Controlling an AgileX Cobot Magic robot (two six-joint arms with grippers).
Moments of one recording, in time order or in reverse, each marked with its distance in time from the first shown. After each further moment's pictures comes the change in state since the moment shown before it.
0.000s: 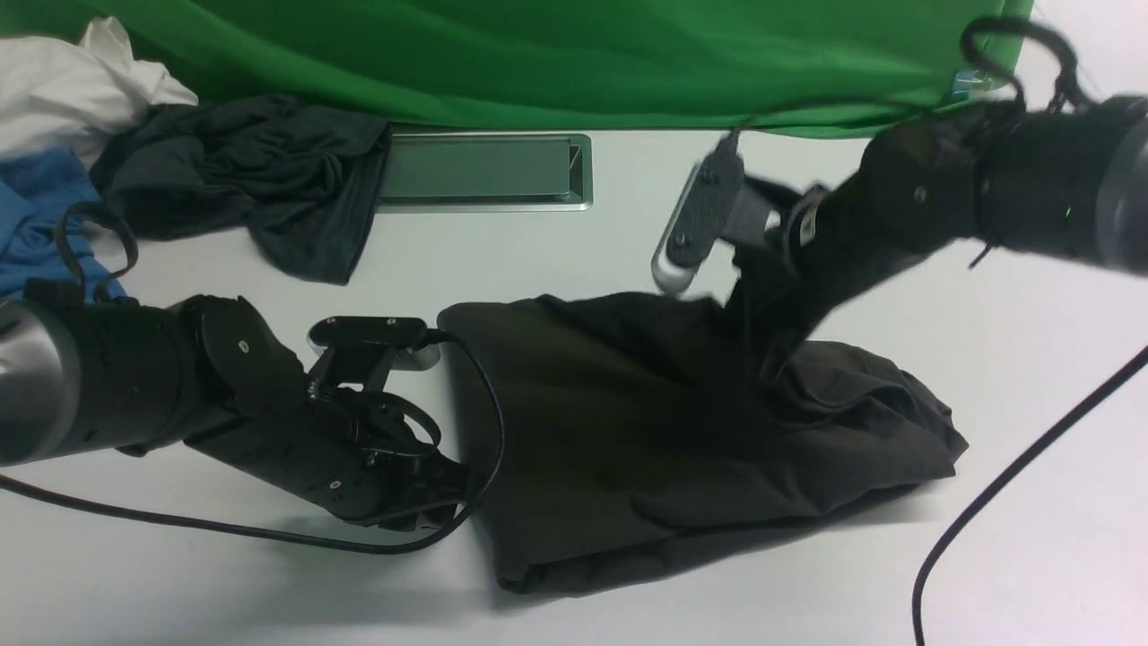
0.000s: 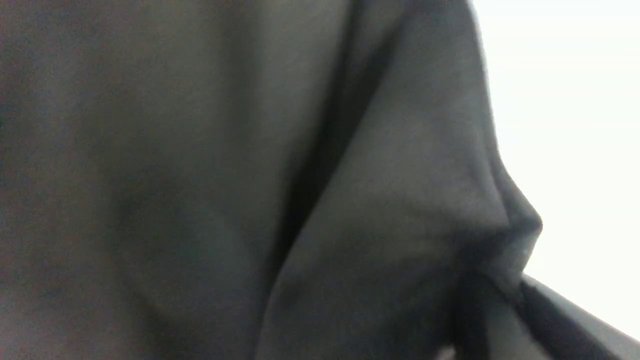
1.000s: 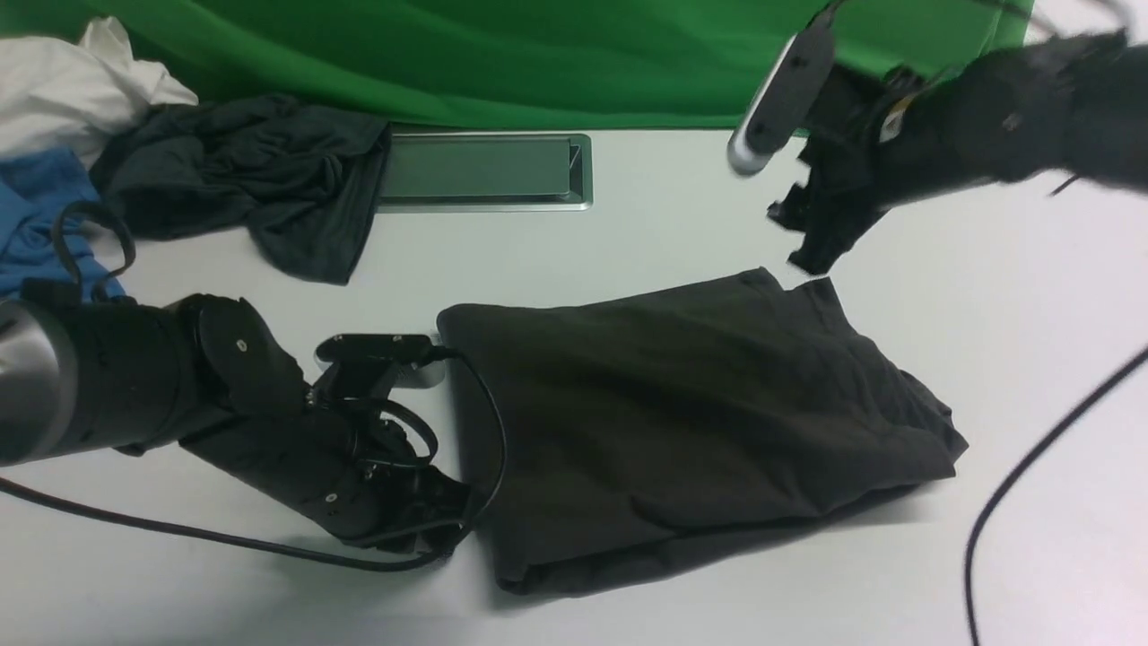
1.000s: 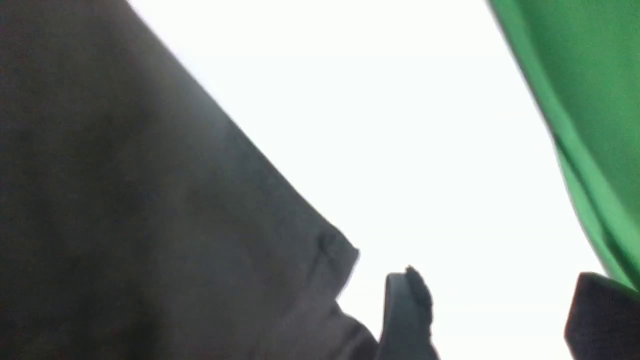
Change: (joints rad) right arm -0.136 -0.065 -0.032 -0.032 -0.107 0.026; left arm 0.000 -0.015 0.000 0.000 0.116 0.002
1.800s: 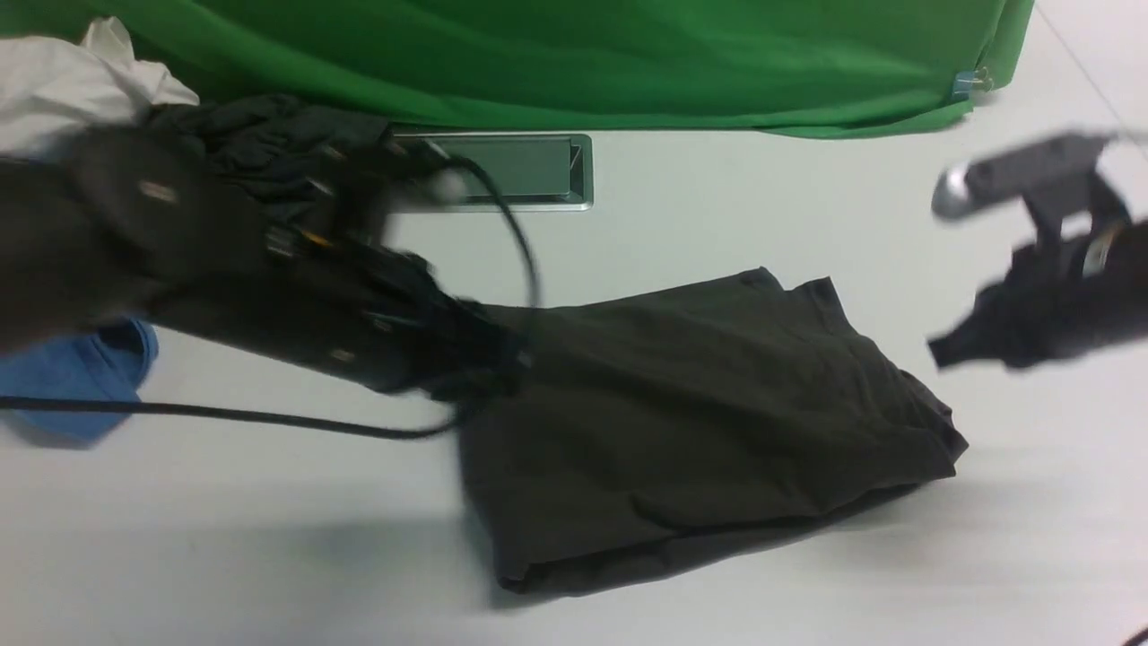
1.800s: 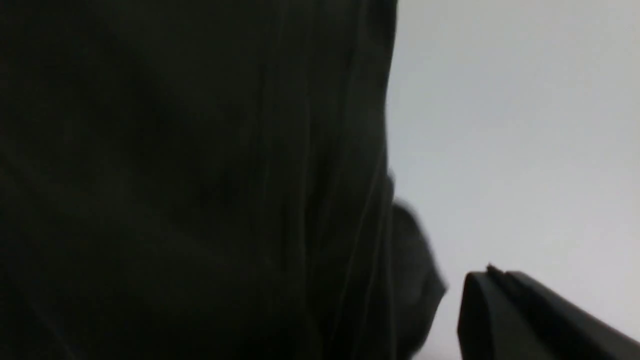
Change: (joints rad) right arm -0.165 -0.244 0.458 0.007 0.031 0.583; left arm -0.087 -0.116 -0.197 -0.059 0.018 -0.017
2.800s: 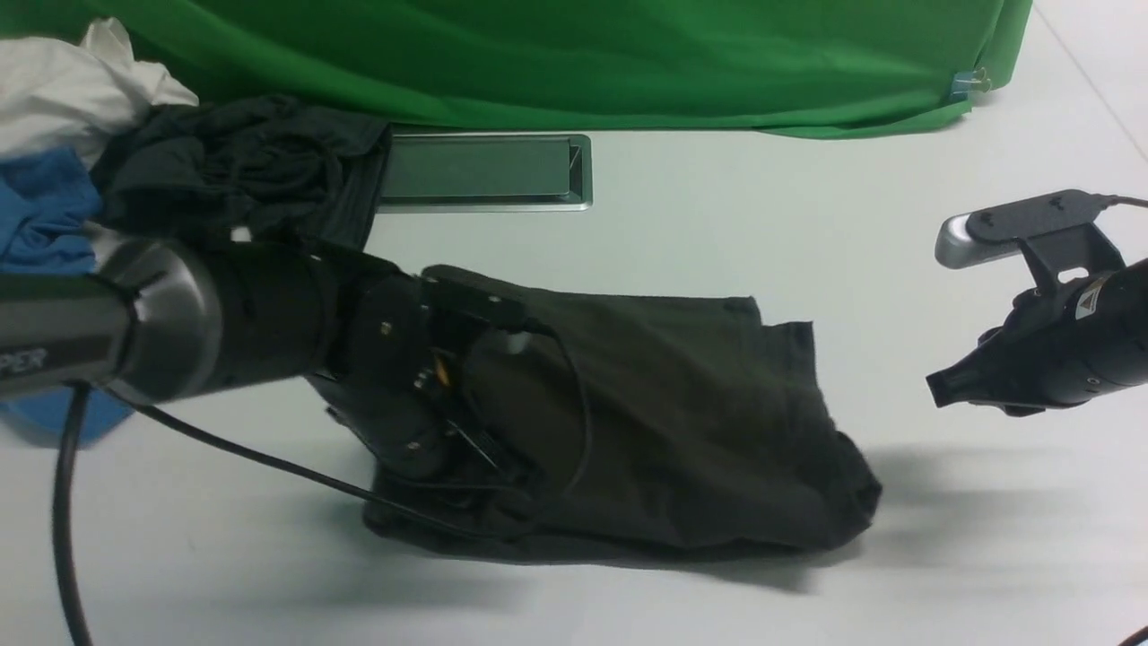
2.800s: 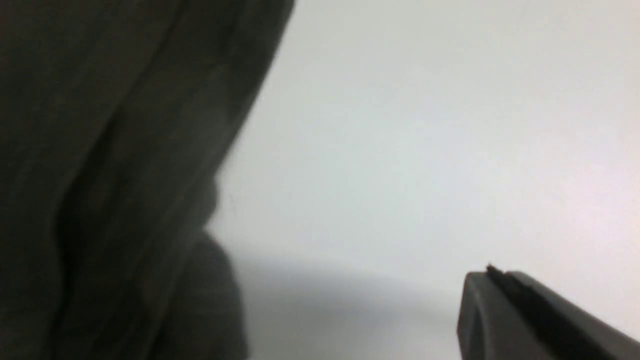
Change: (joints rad) right arm -0.012 0.029 0.028 0.001 -0.004 0.065; left arm -0.079 0.218 -0.017 0.572 0.024 -0.414
